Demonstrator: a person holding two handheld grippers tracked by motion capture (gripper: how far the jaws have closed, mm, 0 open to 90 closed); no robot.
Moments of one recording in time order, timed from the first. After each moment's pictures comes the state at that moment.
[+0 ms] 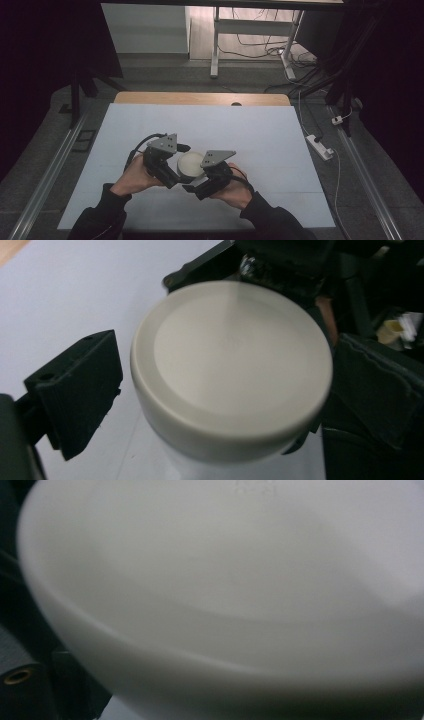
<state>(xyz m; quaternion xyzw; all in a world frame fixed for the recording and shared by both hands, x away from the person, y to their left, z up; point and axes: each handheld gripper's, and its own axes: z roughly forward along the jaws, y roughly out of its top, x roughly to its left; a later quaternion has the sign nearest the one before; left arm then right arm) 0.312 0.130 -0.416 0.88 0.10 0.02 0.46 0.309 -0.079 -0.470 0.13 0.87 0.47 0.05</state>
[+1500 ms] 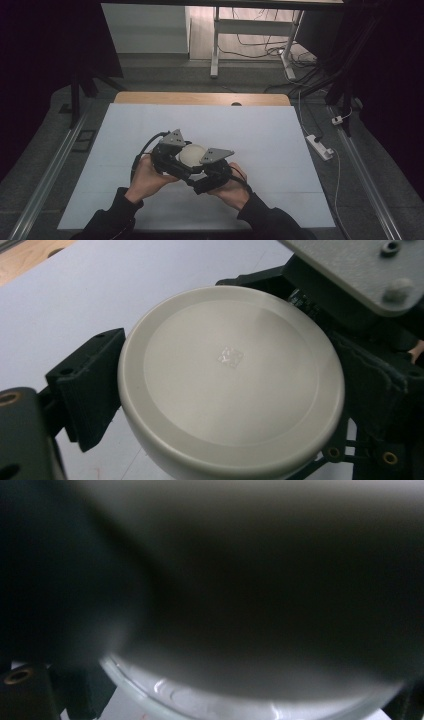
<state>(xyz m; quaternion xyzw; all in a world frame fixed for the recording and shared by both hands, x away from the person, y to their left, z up) 0.314 0.111 -0.416 0.86 0.25 0.07 0.44 0.317 -0.077 -0.478 0.20 0.86 0.45 0.11</state>
